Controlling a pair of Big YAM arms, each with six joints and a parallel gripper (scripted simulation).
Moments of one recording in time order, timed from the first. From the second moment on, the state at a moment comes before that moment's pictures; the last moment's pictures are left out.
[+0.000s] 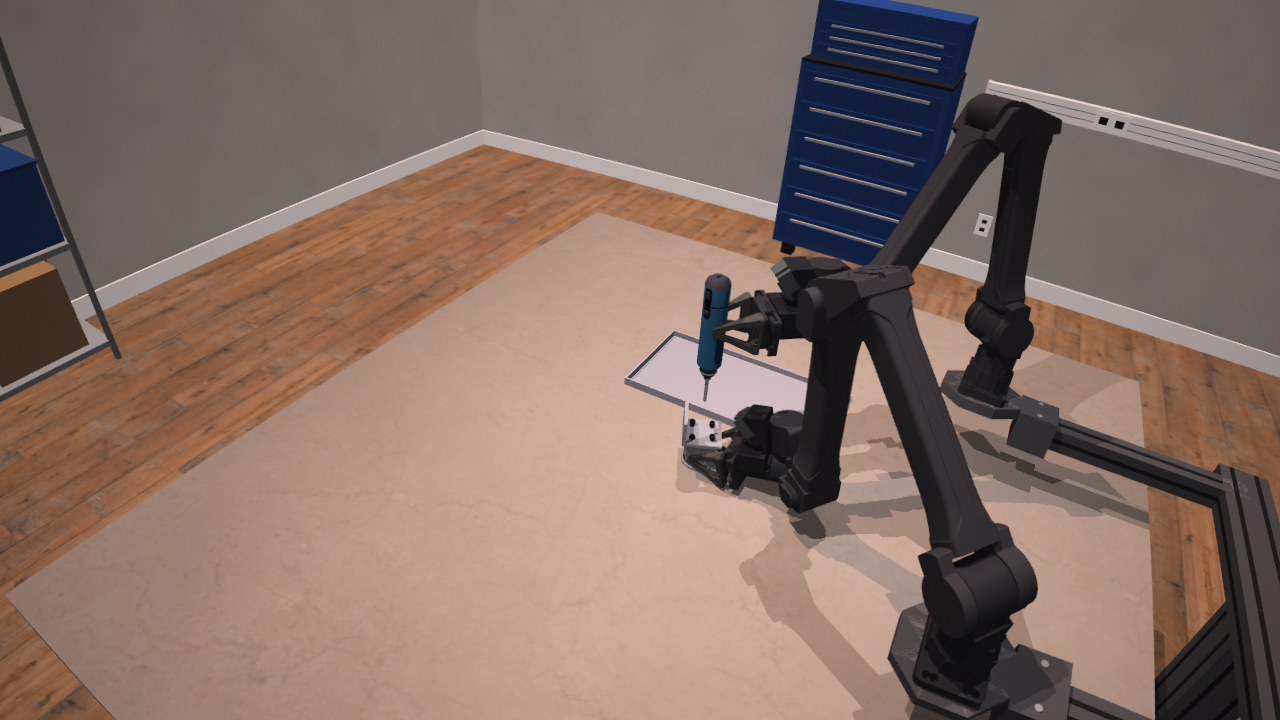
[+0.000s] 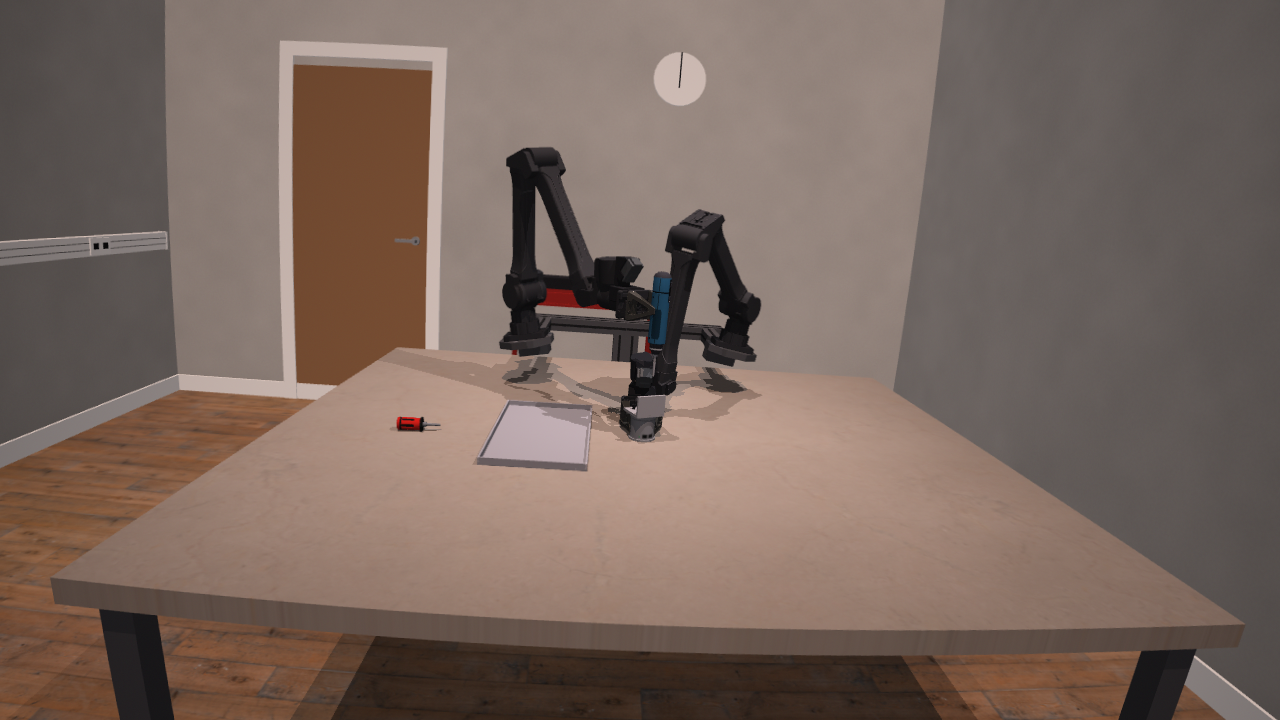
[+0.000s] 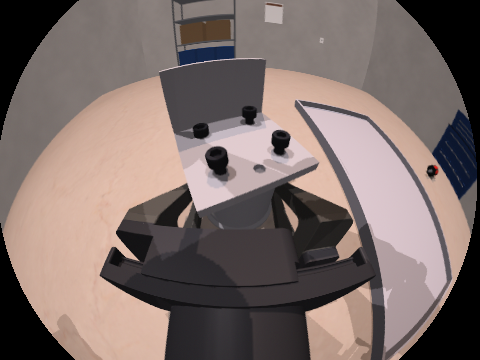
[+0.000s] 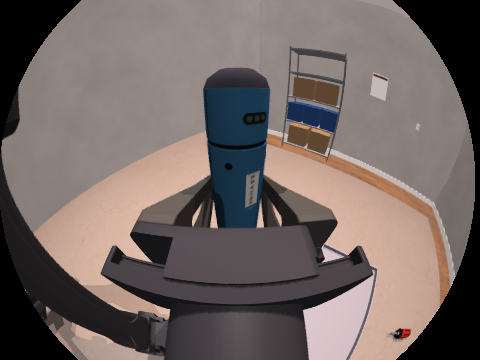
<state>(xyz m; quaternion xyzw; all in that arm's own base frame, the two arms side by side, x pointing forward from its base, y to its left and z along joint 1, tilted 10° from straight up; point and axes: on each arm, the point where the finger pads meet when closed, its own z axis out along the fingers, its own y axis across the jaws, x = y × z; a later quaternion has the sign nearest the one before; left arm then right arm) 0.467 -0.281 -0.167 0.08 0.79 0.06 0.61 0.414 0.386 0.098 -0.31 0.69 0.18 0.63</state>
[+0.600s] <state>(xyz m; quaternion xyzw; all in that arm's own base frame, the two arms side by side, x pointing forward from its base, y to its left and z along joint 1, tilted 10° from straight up) 0.467 -0.281 -0.167 0.08 0.79 0.06 0.61 0.417 0.389 0.102 -0.31 0.68 0.18 0.63</state>
